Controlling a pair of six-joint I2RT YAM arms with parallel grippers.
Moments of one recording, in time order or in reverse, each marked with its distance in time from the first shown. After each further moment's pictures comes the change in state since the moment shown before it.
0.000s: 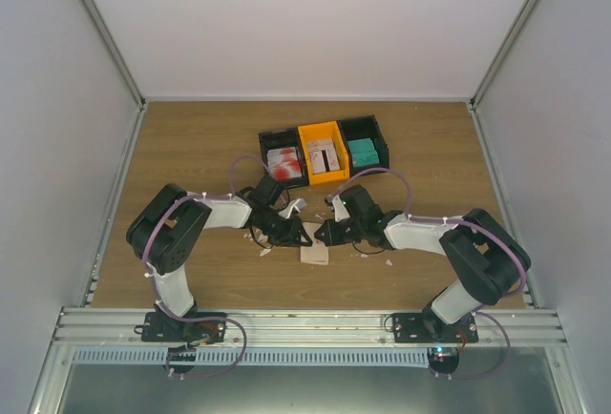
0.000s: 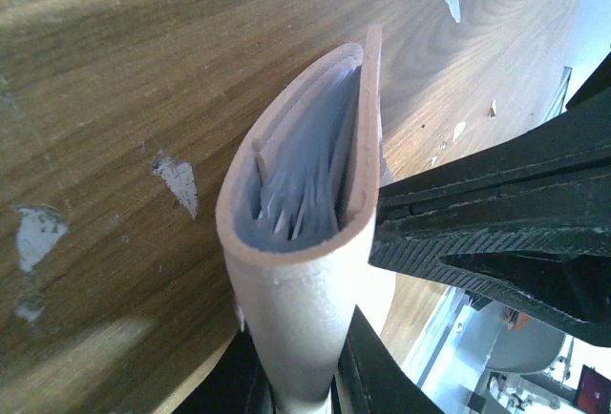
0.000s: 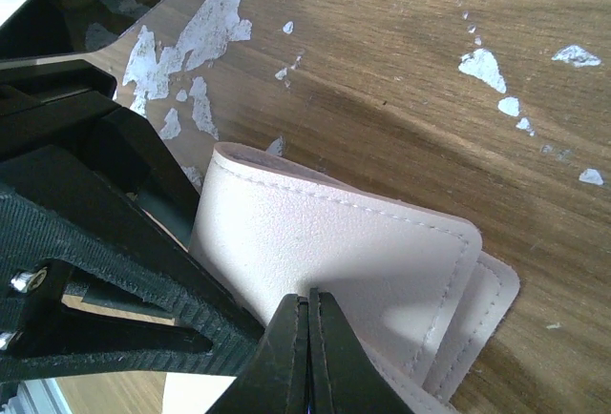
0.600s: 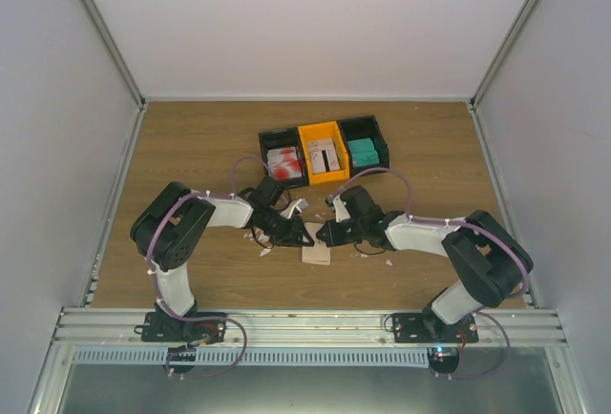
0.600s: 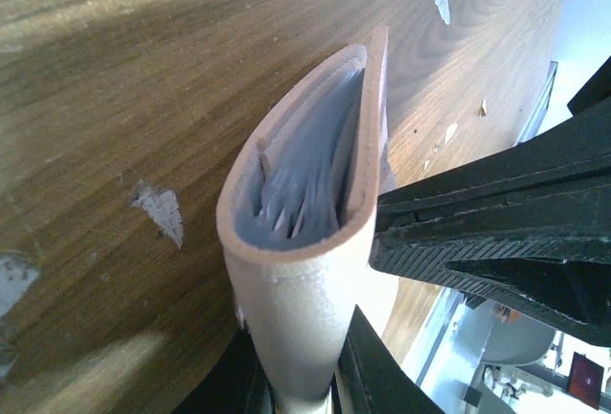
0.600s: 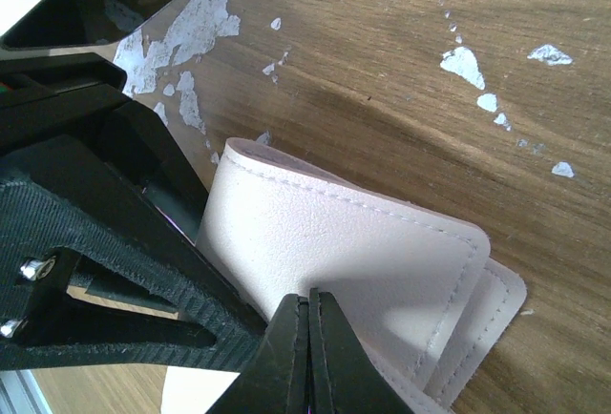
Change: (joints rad) left arm 0.002 0.032 0.000 0.045 0.031 0.007; right arm 0.005 -0.017 0.000 -0.027 0.028 -0.019
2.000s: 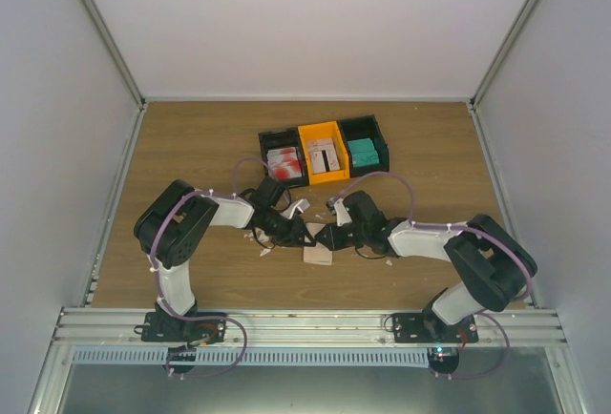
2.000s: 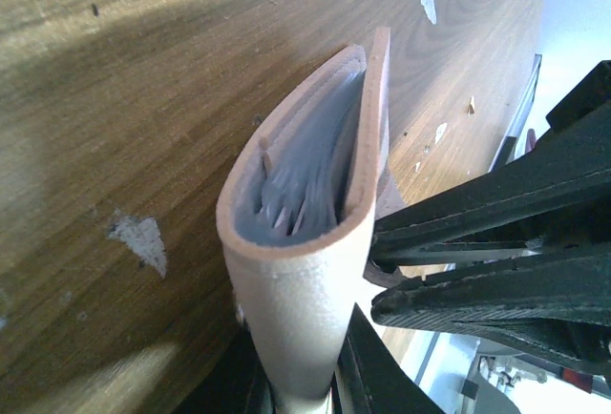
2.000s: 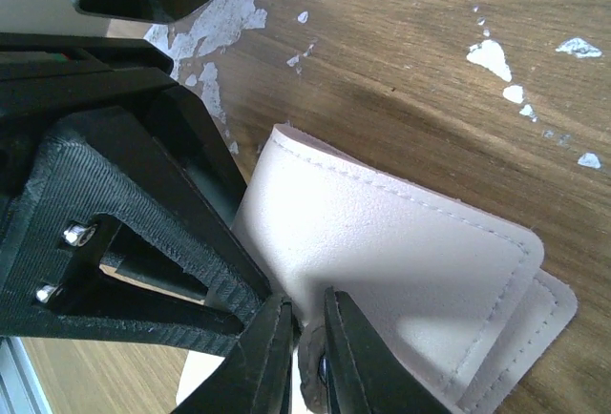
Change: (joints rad) left arm 0.003 0.027 -0.004 0.052 0.035 0.010; right arm 0.011 -0.029 -0.065 0.082 -0.003 -0.027
